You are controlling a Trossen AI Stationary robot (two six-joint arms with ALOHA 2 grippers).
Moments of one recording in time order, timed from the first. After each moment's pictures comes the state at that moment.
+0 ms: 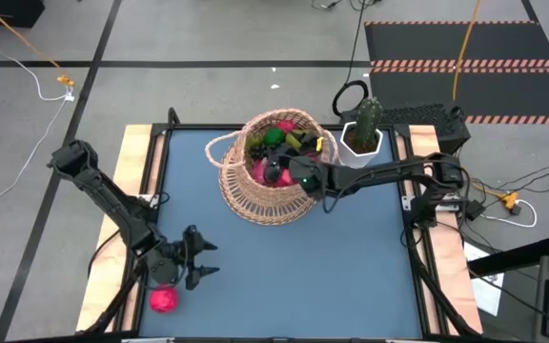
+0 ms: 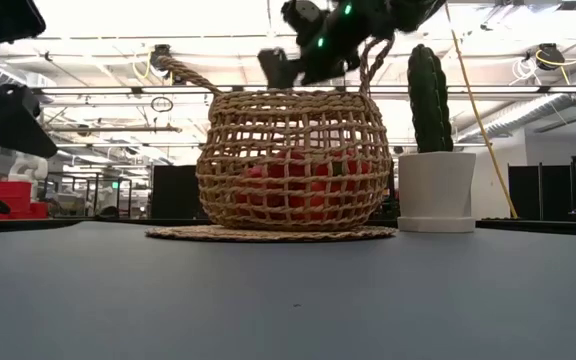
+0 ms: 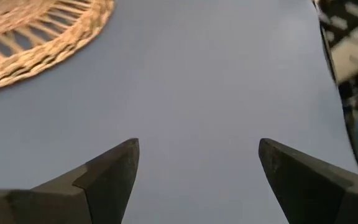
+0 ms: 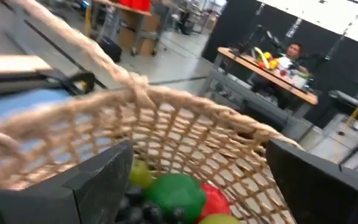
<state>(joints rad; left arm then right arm) -0.84 1.20 0.48 -0.09 -0.61 -0.93 -0.05 1.74 1.19 0.30 0.94 -0.17</state>
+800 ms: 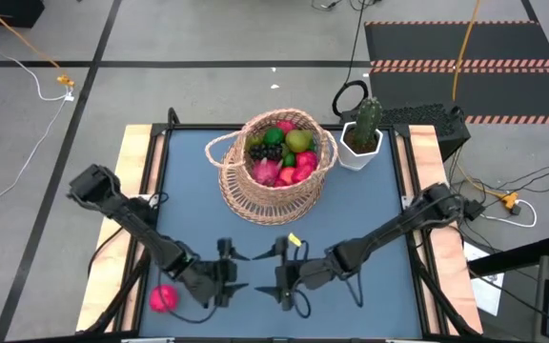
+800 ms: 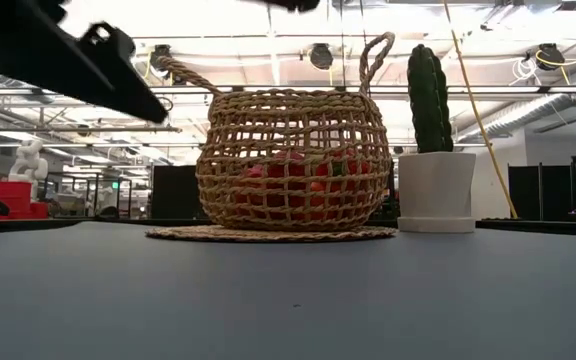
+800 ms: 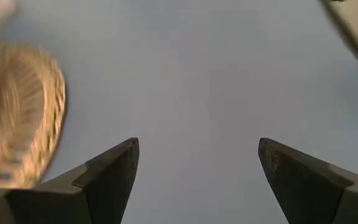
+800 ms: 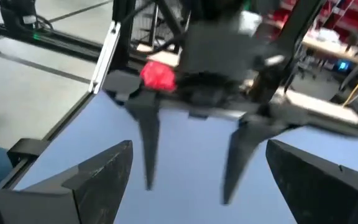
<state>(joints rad) -0.71 1.61 0.83 0.01 -0.58 -0.35 0.49 1.87 1.19 0.40 0.41 -0.10</state>
